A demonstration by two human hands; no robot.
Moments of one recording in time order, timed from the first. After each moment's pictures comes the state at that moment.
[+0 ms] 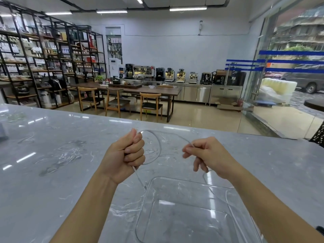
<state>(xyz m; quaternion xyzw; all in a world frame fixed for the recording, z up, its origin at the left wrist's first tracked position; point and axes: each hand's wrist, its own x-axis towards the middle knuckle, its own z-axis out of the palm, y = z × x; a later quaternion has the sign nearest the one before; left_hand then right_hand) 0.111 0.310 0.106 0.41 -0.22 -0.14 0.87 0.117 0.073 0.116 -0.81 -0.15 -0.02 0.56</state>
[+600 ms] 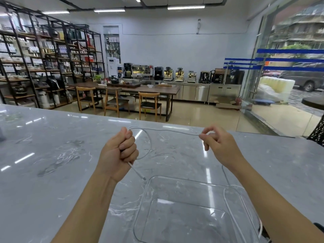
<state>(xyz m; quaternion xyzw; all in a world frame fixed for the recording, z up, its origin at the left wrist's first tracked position) 0.113 0.308 0.105 0.38 -0.15 -0.03 0.91 0.129 0.043 0.115 -0.83 -0.15 -0.23 0.48</state>
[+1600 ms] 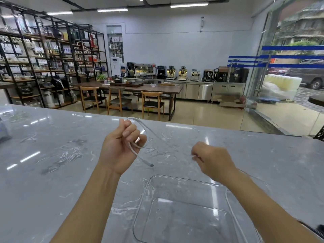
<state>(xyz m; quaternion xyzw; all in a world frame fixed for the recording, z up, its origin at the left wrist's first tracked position) 0.118 0.299 0.118 0.29 -0.19 -0.04 0.94 0.126 0.054 0.084 -0.89 -0.28 -0.35 0.08</state>
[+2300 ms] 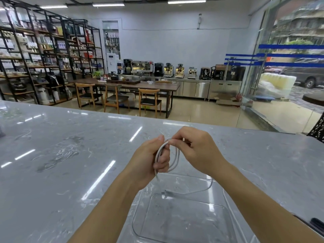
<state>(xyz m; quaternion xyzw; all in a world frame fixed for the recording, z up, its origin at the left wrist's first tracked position) 0.099 0.254 0.096 0.56 -0.20 -0.11 0.80 0.096 0.101 0.127 -0.83 -0.32 -0.31 0.32</state>
